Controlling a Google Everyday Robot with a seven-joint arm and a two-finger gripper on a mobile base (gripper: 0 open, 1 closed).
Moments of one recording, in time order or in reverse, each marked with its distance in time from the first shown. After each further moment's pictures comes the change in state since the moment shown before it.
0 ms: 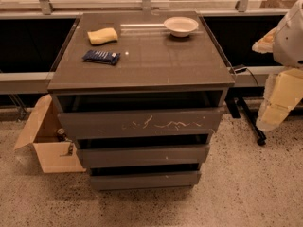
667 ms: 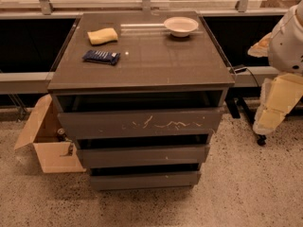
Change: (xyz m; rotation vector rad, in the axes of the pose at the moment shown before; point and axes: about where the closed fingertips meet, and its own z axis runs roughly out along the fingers) arm -0.004 0.004 0.009 -0.015 0.001 -0.019
